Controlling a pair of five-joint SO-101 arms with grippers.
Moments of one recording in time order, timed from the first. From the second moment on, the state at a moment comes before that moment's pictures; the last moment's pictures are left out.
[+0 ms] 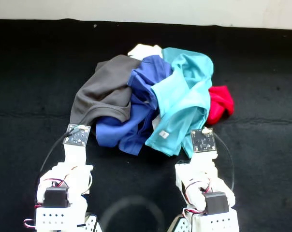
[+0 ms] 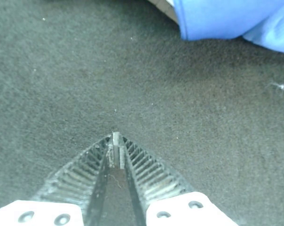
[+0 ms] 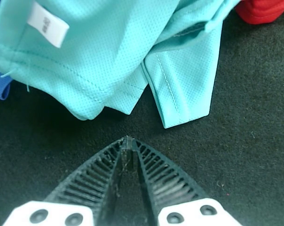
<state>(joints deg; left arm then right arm) -6.2 -104.0 96.4 75.5 -7.3 -13.2 -105.0 95.1 70.6 -0.4</state>
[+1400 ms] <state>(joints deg) -6.2 -104.0 96.4 75.5 -7.3 -13.2 -105.0 95.1 70.6 -0.4</state>
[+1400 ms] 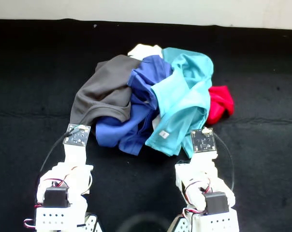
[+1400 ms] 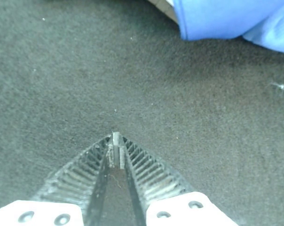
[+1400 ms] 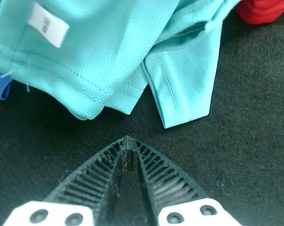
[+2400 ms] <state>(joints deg) -4.7 -104.0 80.8 67.7 -7.7 -13.2 -105.0 95.1 70.6 -0.4</state>
